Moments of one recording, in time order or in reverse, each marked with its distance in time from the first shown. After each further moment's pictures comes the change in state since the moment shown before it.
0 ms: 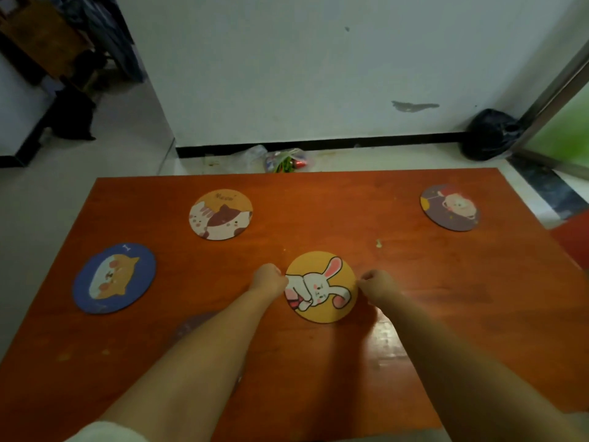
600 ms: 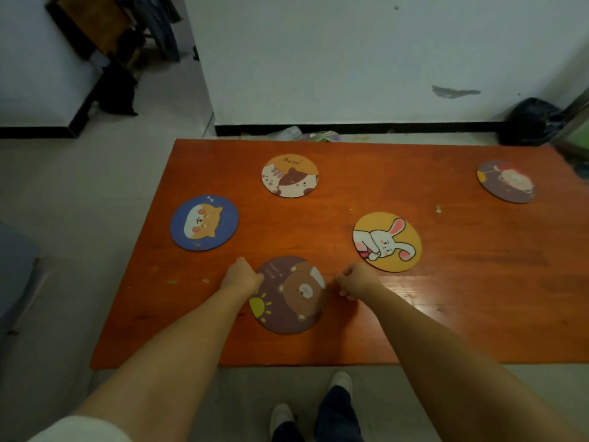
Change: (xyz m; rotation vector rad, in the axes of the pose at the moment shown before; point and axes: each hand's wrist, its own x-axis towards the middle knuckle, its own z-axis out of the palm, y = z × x) left_hand -0.068 -0.191 -0.099 -0.008 0.038 -0.153; right_hand -0.126 -0.071 0.150 -0.061 -0.150 -0.057
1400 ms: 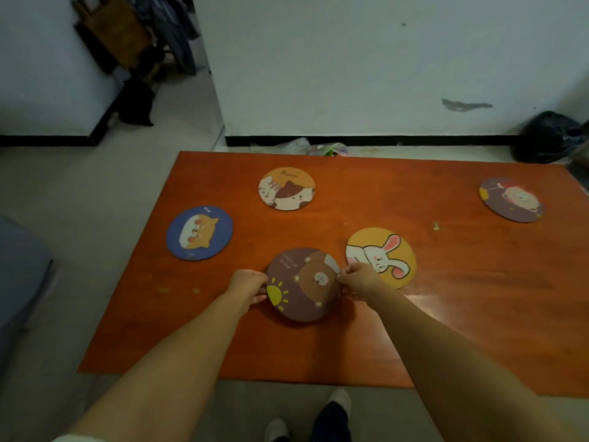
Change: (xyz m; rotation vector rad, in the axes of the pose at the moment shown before) left_hand -0.015 0.033 0.015 -0.735 -0.041 -0.194; right_hand 0.017 0.000 -0.035 0.342 -0.093 0.027
